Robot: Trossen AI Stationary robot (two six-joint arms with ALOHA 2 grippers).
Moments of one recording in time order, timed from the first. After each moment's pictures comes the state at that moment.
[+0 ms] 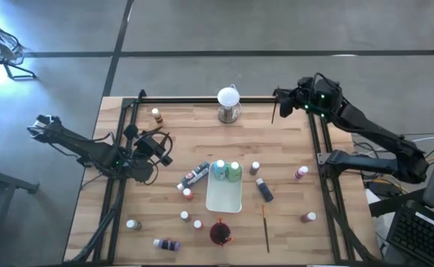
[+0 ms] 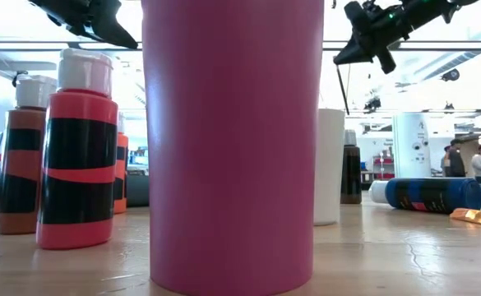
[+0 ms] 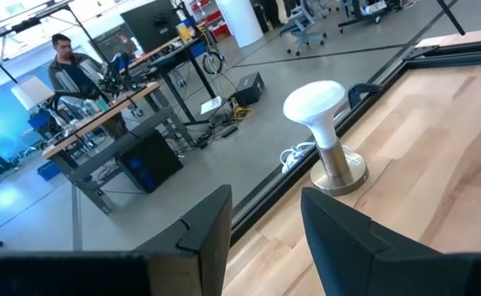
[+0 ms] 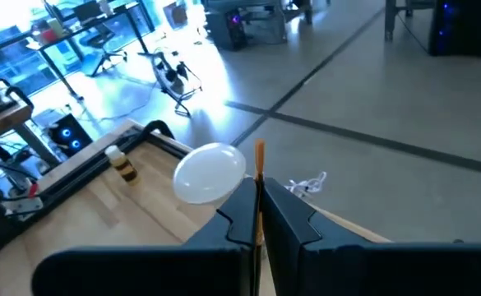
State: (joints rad) left arm -0.40 0.92 0.75 -0.52 -1.33 -0.31; right arm -0.69 0.90 0.84 -0.22 0.02 0.33
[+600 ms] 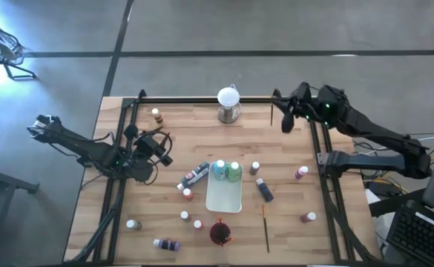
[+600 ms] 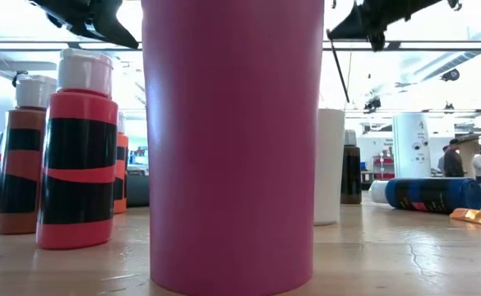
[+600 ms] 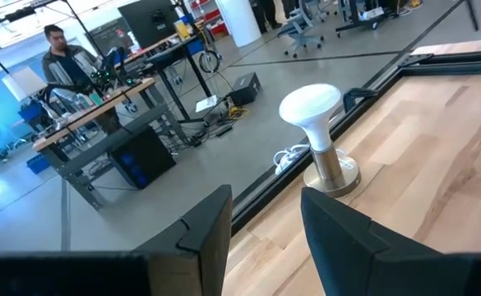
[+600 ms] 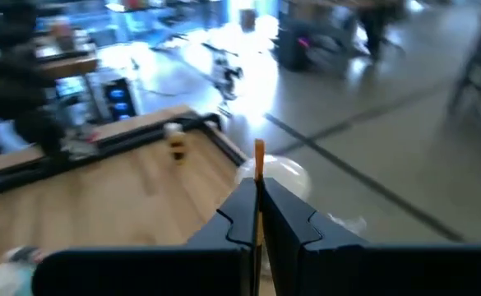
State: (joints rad) left arm -0.40 0.92 0.75 -0.51 -1.32 -0.34; right arm -0.48 0.85 0.86 -0.22 0.00 0.08
